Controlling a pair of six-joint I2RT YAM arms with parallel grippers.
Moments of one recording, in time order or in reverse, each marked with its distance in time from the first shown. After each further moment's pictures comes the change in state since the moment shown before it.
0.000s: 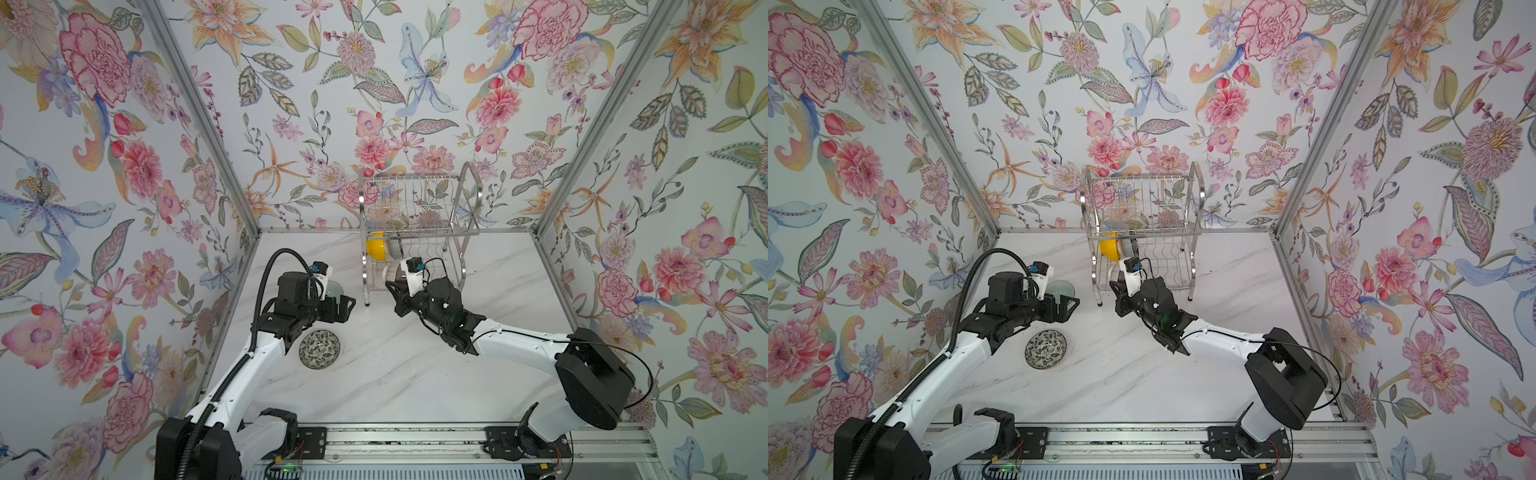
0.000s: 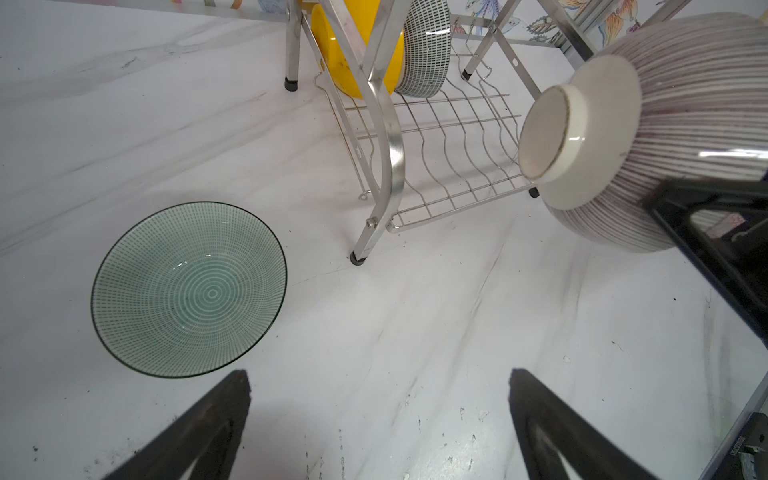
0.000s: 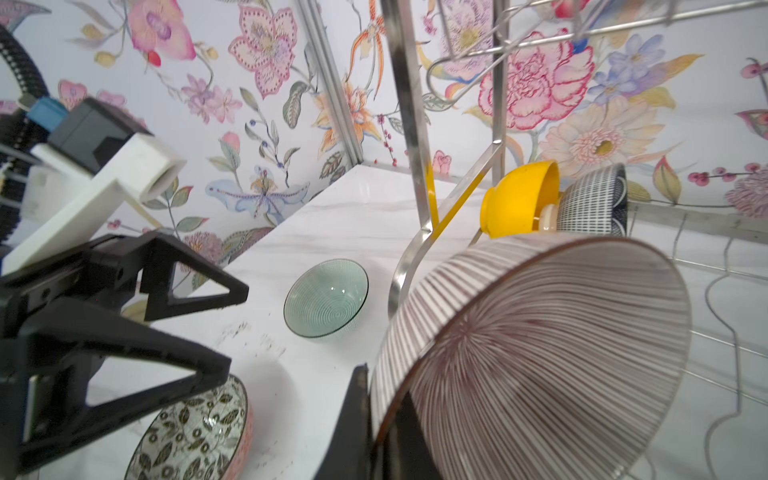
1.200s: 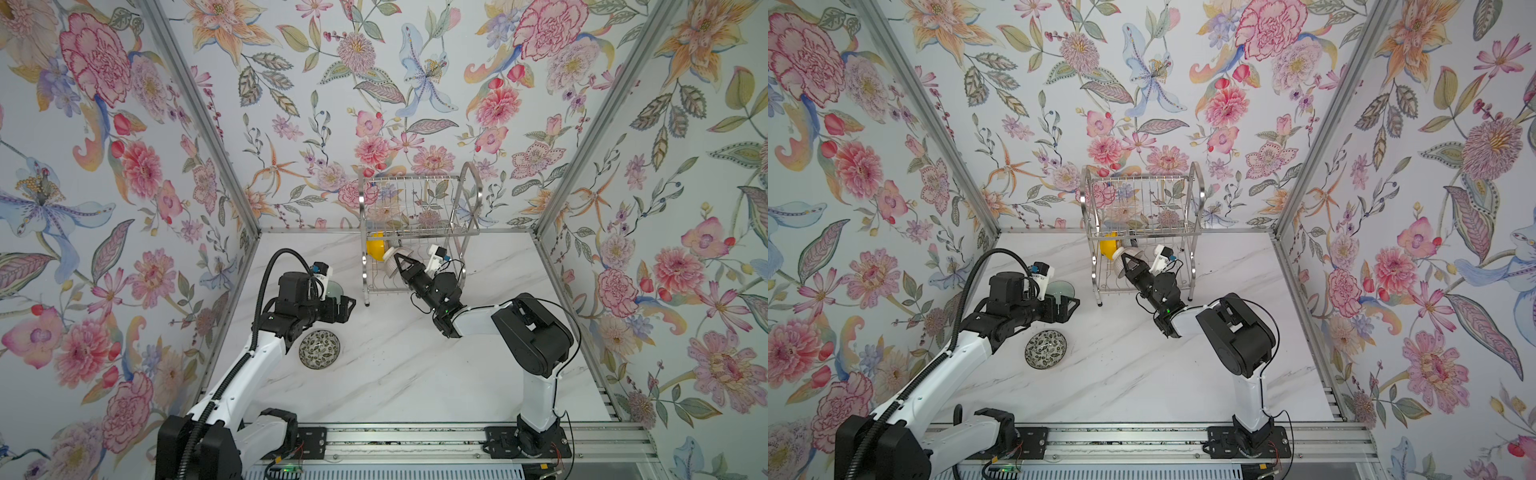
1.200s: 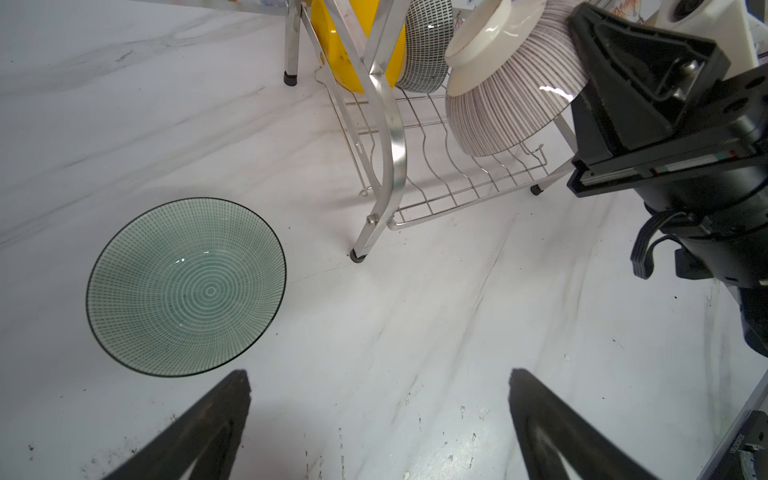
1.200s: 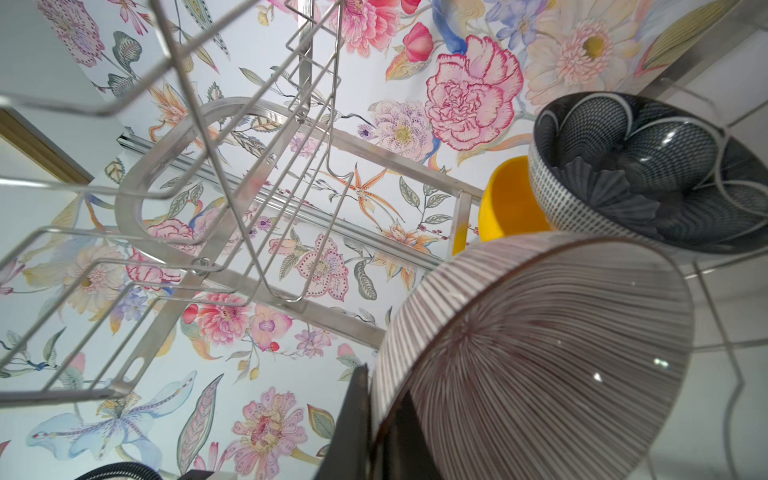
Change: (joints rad) left arm 0.000 0.010 0.000 -0.001 0.000 0.000; right arm -0.185 0.396 0.116 0.573 -0.099 0.946
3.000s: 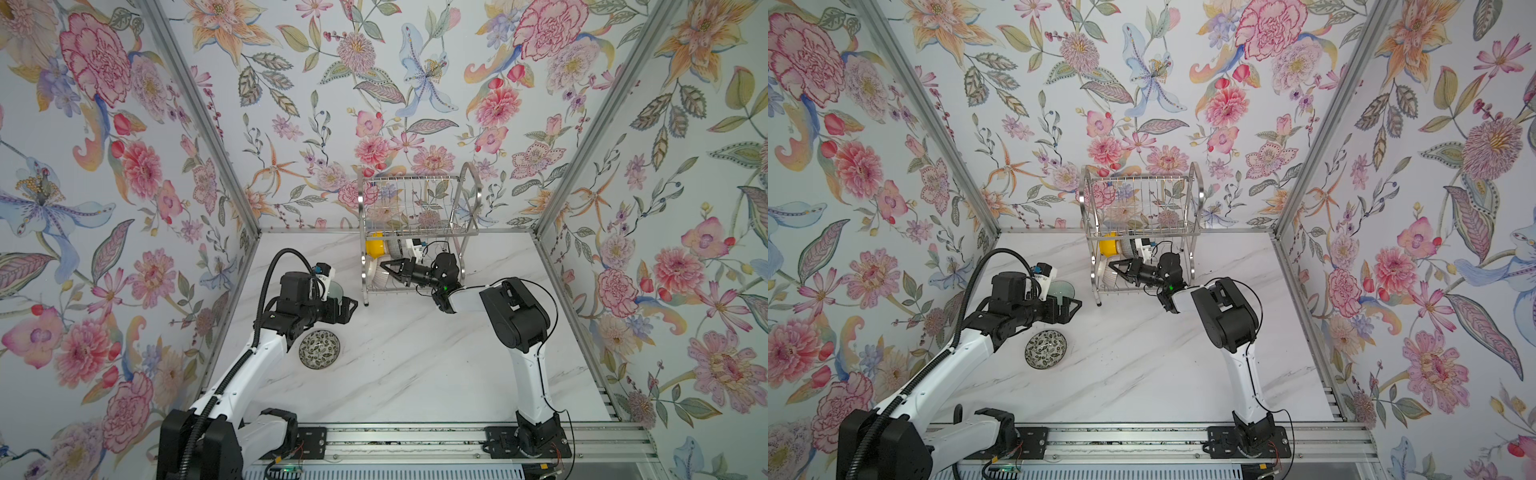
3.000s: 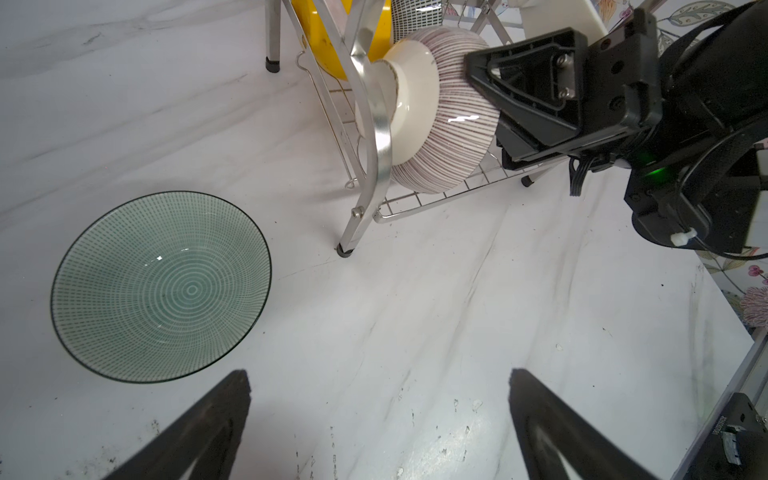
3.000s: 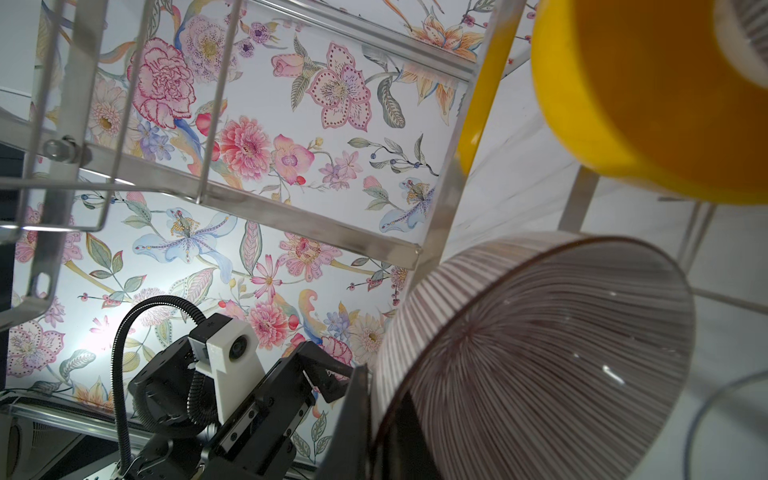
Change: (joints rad) left arm 0.000 0.025 0.000 0.001 0.037 0.007; right arm -0.148 0.235 0.286 -0.104 -0.757 0.066
